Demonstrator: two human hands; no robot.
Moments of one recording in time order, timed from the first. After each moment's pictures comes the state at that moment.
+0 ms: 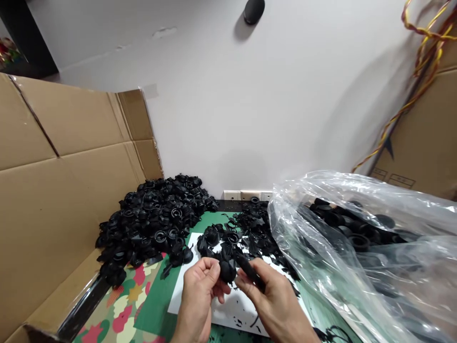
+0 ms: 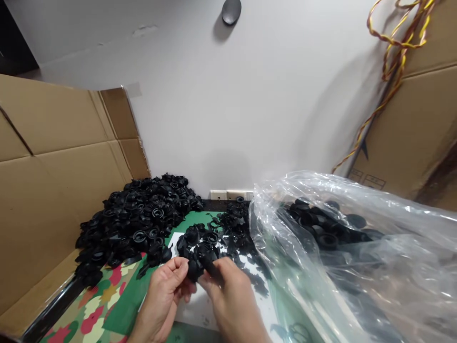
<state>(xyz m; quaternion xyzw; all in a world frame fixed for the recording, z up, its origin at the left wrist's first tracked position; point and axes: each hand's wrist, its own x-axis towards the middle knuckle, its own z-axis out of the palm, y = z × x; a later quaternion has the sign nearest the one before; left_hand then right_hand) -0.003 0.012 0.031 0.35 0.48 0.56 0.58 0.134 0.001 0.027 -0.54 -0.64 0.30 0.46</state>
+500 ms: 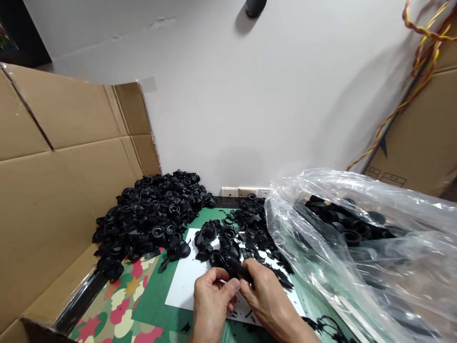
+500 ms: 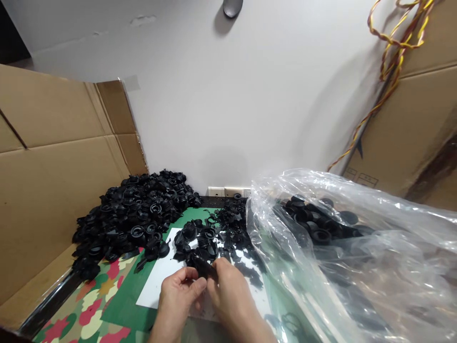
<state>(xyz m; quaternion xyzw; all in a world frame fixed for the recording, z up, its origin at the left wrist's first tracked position) 0.013 0.006 -0.015 0.43 0.58 0.49 0.49 0.134 0.011 0.007 -0.60 -0.71 0.23 0.29</state>
